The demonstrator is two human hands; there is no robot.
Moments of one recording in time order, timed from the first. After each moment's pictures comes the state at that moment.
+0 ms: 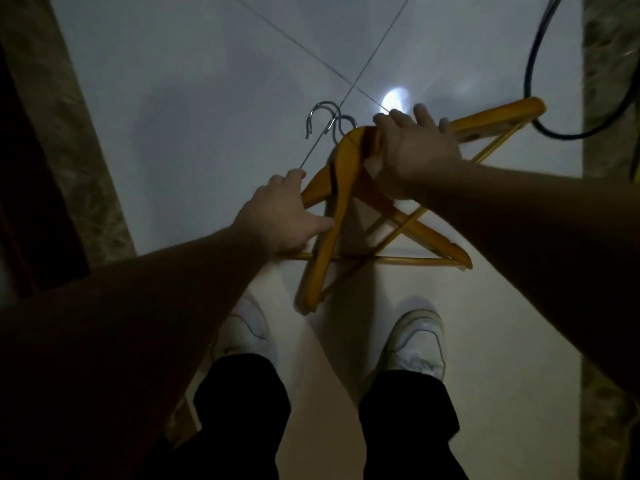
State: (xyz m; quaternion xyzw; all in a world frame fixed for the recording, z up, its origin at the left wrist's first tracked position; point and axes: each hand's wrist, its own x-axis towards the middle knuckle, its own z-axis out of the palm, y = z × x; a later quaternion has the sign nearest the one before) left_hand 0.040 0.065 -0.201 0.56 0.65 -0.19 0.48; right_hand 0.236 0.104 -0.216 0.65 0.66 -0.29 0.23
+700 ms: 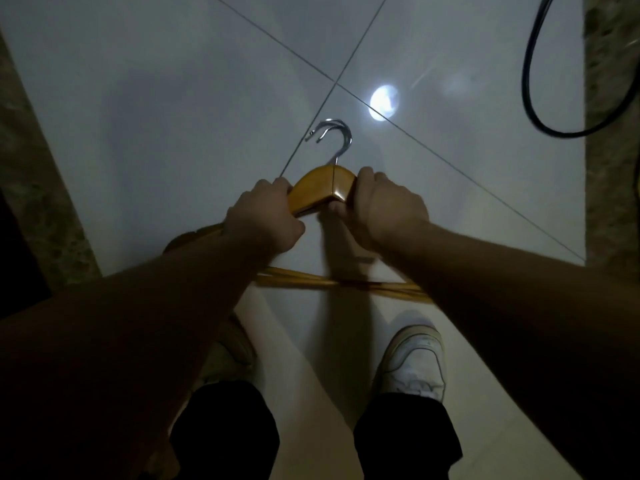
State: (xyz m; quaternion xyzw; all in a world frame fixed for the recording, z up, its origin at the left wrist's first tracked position) left_hand 0.048 0.073 -0.253 0.61 0.65 -0.21 0.40; right_hand 0.218 0.051 -0.249 0.69 0.62 -0.34 0.17
